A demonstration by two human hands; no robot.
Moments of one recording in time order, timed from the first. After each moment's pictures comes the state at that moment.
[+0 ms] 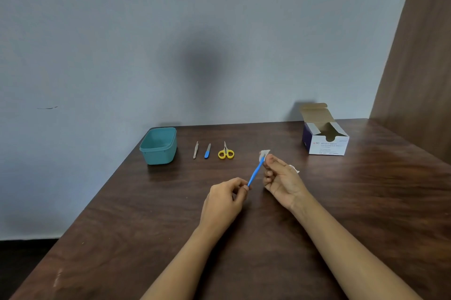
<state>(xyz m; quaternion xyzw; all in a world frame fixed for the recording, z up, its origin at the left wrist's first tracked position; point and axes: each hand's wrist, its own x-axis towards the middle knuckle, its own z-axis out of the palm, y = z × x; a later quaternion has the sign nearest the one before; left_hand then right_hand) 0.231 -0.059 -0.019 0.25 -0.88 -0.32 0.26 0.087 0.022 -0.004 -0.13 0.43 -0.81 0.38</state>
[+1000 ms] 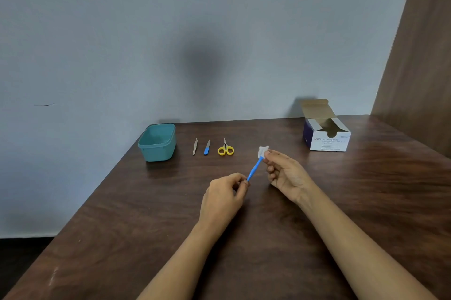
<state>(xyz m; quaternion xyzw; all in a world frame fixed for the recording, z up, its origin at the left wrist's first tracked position) 0.230 -0.057 -0.015 0.26 -0.88 -0.29 0.28 0.081 0.027 0.003 -0.13 0.51 -0.77 0.37</state>
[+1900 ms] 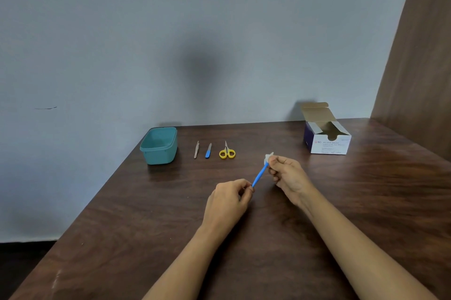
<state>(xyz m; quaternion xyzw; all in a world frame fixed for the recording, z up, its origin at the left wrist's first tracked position) 0.231 -0.053 -0.012 0.24 -0.90 -0.25 0.24 0.080 0.023 -0.003 -0.21 0.62 -0.71 0.28</state>
